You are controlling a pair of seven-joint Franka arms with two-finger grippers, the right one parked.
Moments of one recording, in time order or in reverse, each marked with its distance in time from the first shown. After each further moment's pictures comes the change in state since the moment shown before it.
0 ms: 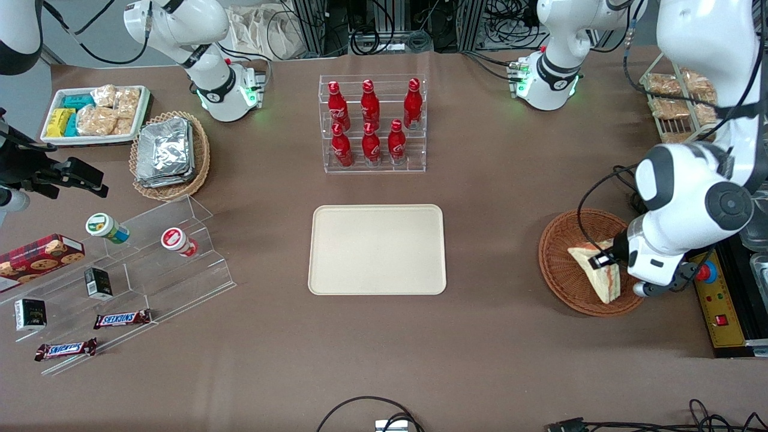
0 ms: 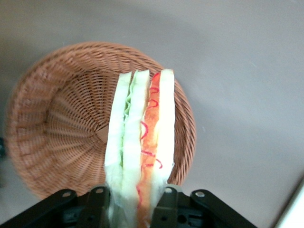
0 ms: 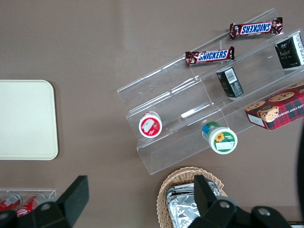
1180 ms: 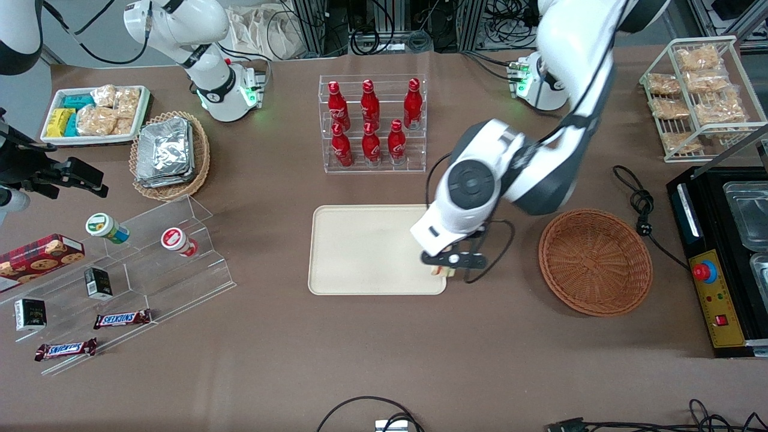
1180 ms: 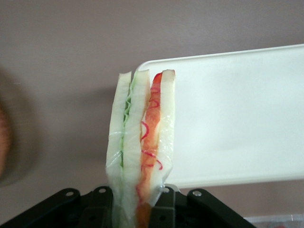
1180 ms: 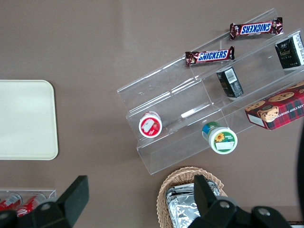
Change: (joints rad) arm -0.345 0.345 -0.255 0.462 0.131 -0.202 -0.234
